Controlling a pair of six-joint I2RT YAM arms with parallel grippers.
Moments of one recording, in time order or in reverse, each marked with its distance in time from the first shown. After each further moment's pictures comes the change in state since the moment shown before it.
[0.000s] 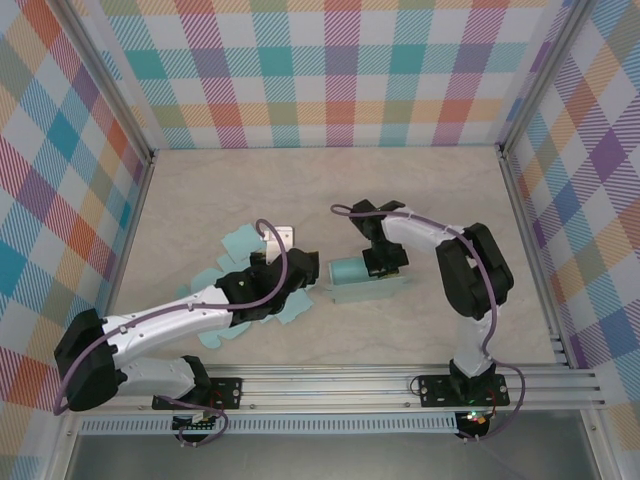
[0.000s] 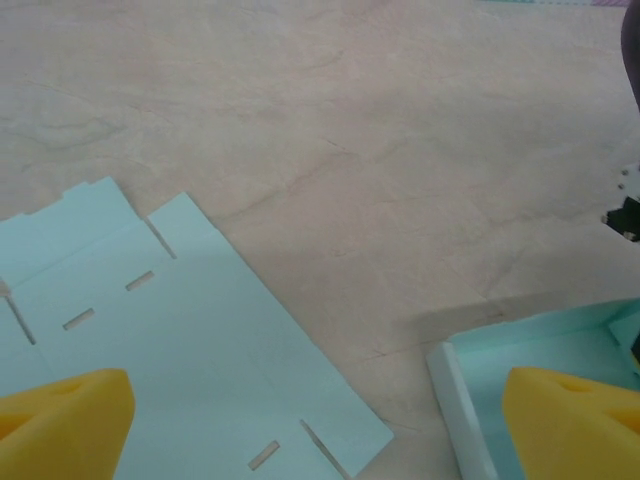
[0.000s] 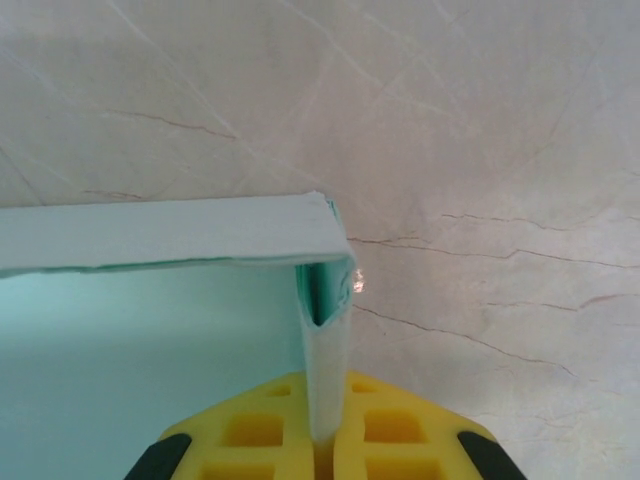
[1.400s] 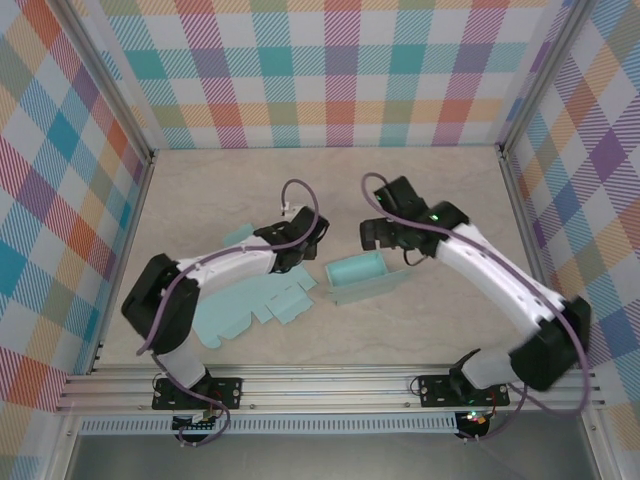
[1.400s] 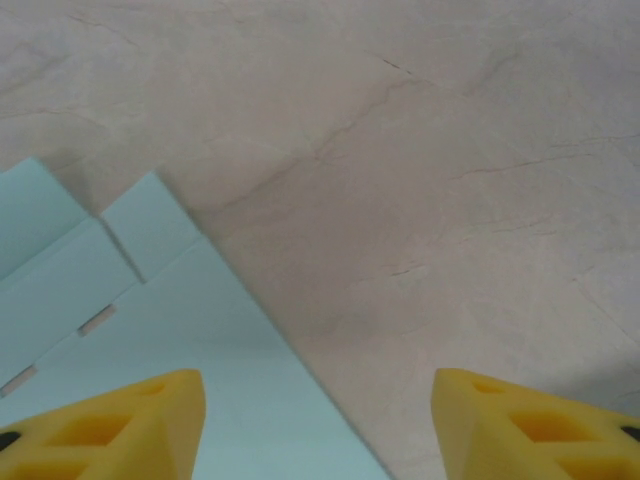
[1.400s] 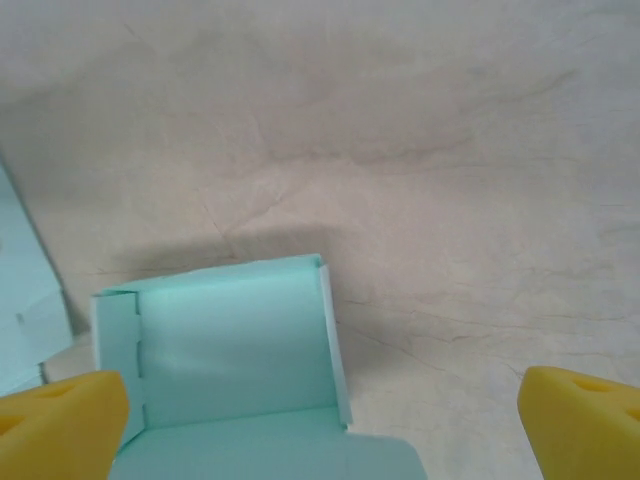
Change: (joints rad) left arm 0.261 0.490 0.311 -0.041 0.255 0.132; right arm 0.048 -0.624 -0.048 0.080 0.069 -0.010
